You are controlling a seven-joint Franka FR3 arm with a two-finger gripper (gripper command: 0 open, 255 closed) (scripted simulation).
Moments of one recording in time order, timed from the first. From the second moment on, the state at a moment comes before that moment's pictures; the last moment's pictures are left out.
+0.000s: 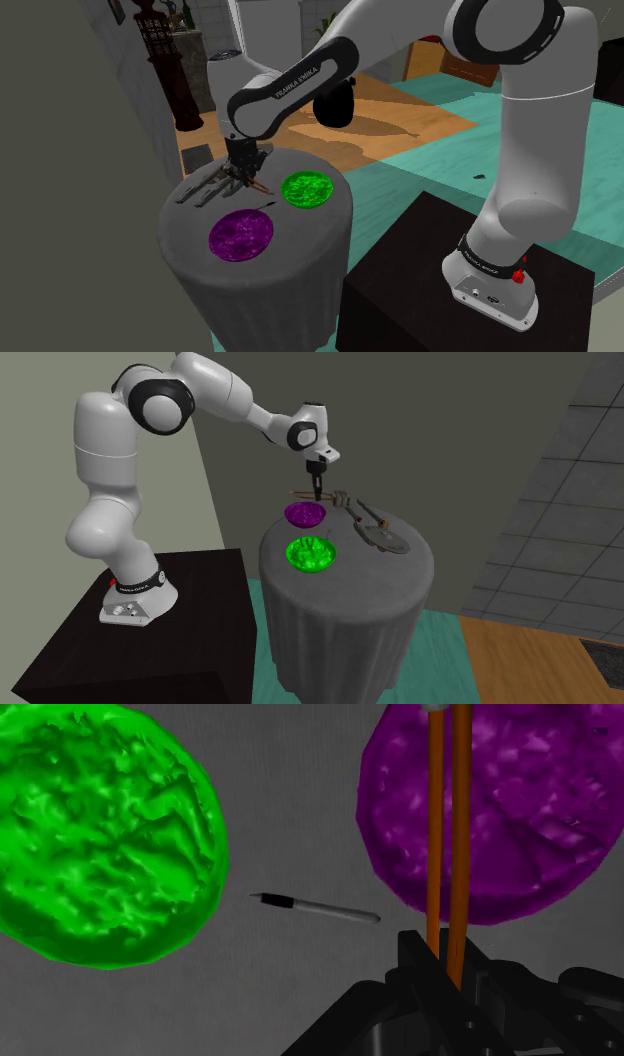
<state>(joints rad) 0.13 0.36 0.38 -1.81 -0.18 2.20 0.64</state>
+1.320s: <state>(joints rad) 0.30 0.49 0.40 -1.78 -0.27 2.27 0.88</state>
